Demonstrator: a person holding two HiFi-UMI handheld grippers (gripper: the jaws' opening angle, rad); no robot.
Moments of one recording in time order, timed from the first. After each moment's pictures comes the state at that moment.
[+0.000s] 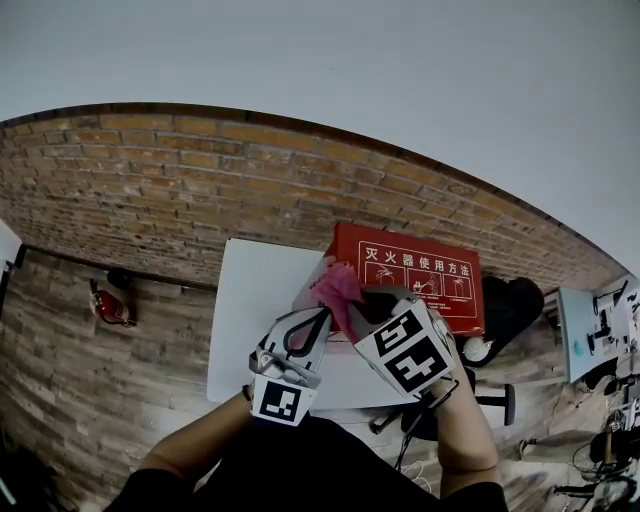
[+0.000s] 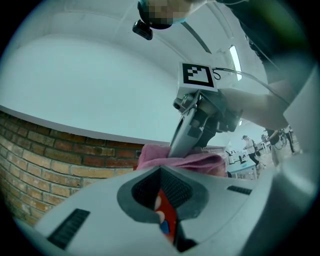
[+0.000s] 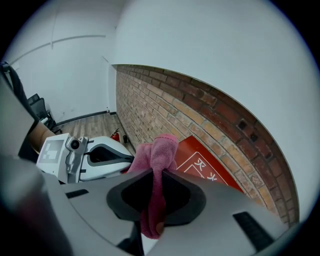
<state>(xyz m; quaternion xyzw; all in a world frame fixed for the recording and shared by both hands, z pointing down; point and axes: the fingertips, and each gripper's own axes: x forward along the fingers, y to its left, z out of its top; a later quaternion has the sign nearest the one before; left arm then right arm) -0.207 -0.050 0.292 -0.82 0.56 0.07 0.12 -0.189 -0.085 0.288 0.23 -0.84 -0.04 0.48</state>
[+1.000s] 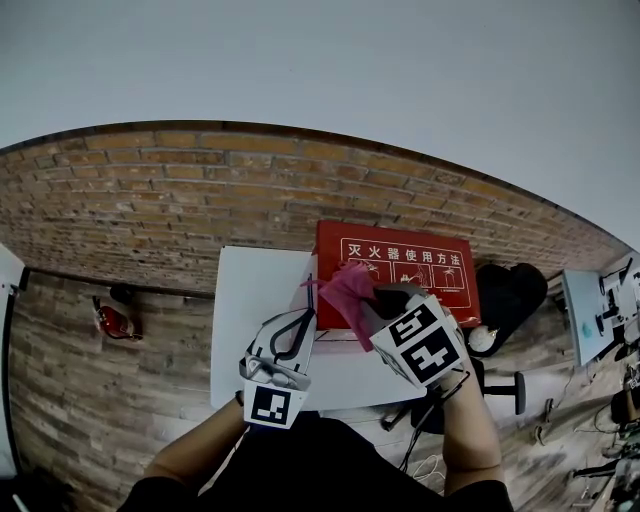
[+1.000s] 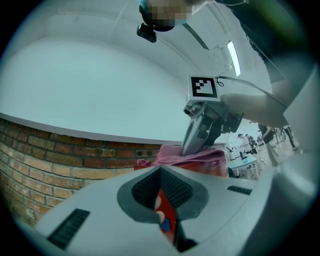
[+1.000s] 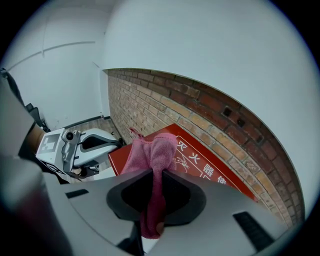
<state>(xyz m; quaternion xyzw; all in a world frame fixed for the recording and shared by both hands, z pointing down) -0.205 -0.050 0.293 -0.81 0.57 0.05 0.13 -0.140 -0.104 0.288 0.26 -0.84 0.00 0.47</state>
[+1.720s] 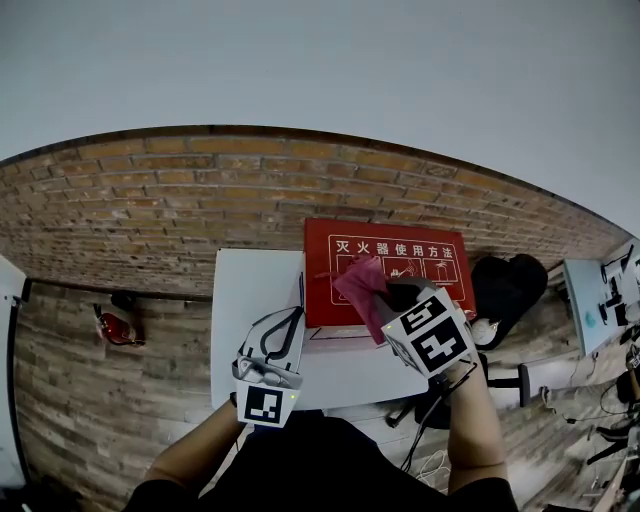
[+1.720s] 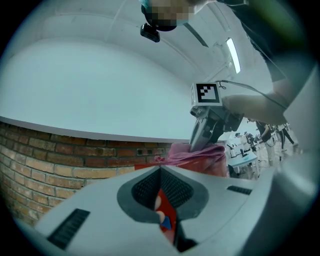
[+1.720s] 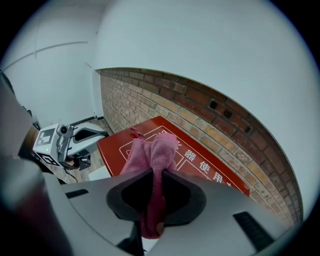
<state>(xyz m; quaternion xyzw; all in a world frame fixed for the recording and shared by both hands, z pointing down) -0.203 -0.050 0.293 -0.81 0.57 0.04 0.14 -0.097 -0.120 0.289 0.30 -0.83 0.01 0.47</state>
